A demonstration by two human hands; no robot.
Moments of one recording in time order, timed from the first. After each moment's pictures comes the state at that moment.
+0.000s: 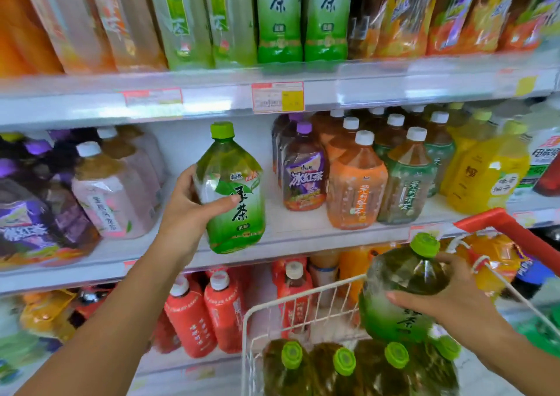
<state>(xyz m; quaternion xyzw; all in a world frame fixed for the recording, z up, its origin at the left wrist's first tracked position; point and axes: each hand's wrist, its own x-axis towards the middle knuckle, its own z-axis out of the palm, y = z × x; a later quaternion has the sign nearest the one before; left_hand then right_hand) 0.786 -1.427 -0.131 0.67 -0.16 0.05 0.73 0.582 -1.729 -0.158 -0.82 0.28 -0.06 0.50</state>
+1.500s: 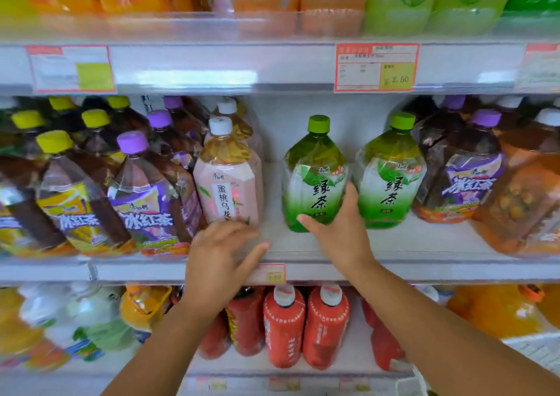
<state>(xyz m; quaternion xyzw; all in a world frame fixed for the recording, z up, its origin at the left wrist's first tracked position) 0.862 -1.236 -0.237 0.88 -0.24 0.33 0.24 0.860 -1.449 -0.207 -0.83 0.05 -0.22 0.51</state>
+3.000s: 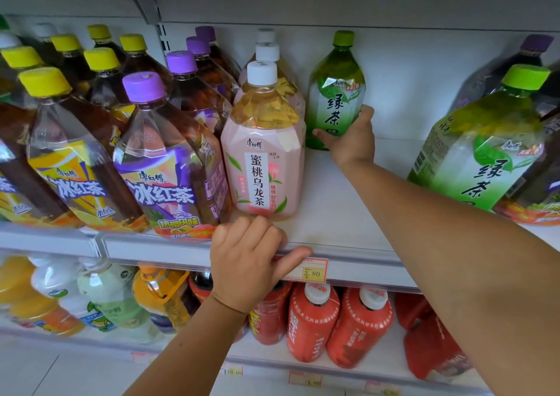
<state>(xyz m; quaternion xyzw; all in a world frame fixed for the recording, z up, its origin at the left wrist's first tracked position) 0.883 -1.235 -0.287 0.81 -0.22 0.53 0.09 1.049 -1.432 -0.212 -0.83 0.10 -0.28 0.47</state>
